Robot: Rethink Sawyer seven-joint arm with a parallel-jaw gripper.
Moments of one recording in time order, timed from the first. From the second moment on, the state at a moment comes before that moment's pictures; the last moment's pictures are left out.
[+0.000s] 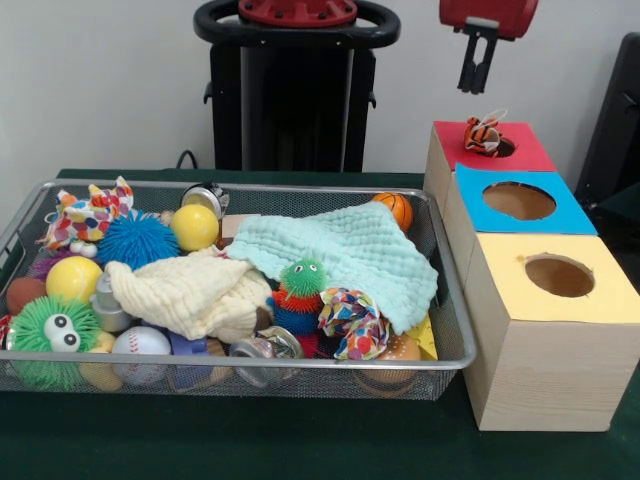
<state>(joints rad) 0.40 -0.91 -0.38 2.14 0.40 0.24 1.81</state>
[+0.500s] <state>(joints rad) 0.33 -0.87 -0.33 2.19 0.40 0.11 1.81</state>
